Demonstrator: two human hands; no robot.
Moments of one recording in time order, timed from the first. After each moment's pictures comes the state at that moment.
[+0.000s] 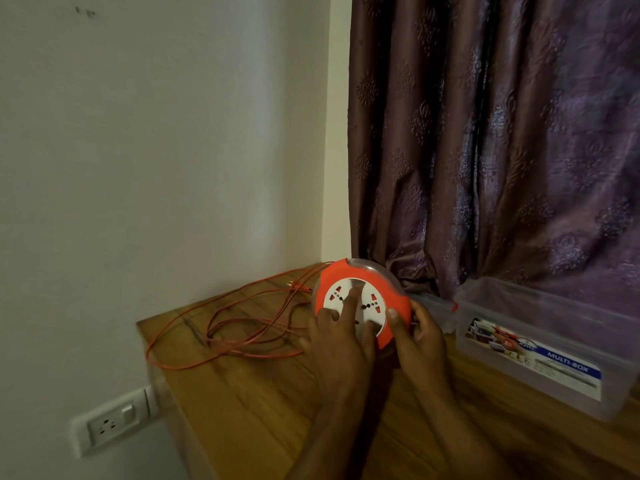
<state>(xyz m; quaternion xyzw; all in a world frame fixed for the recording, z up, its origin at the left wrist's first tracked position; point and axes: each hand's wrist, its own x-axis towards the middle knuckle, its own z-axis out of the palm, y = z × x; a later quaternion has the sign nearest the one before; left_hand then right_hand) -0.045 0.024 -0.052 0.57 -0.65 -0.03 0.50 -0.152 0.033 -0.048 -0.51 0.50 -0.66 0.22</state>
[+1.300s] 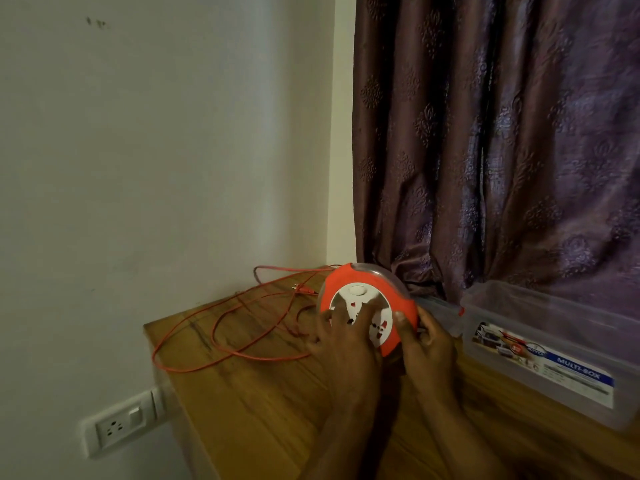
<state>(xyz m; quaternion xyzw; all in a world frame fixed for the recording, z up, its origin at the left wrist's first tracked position) -0.051 0.033 -0.042 0.60 -0.67 0.00 0.44 -0.147 0.034 -0.046 -0.48 0.49 -0.70 0.20</state>
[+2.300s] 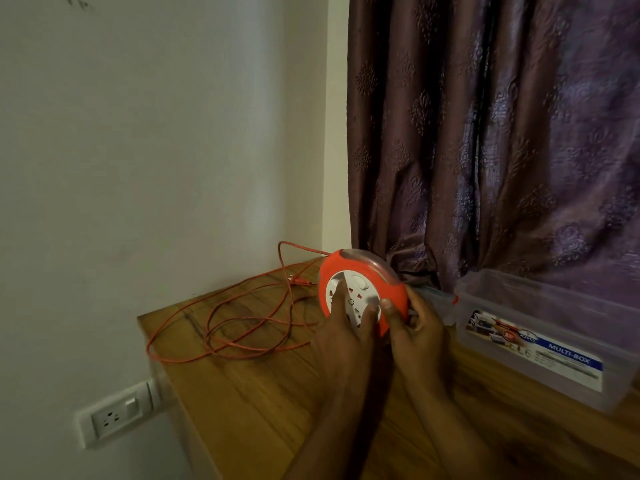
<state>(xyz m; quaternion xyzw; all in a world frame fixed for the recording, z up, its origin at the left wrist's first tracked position) -0.055 0.028 -0.050 0.50 -0.60 -0.22 0.58 -0.142 0.037 -0.044 -0.50 0.50 -0.69 0.11</state>
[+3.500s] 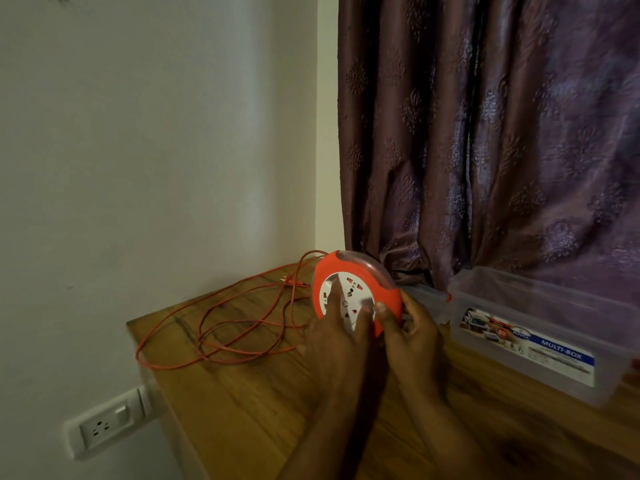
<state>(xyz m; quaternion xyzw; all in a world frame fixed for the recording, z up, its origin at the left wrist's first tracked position) -0.053 0.025 -0.053 0.54 -0.62 -0.19 0.54 -0.142 0.037 -0.049 -0.49 0.51 -0.70 0.13</state>
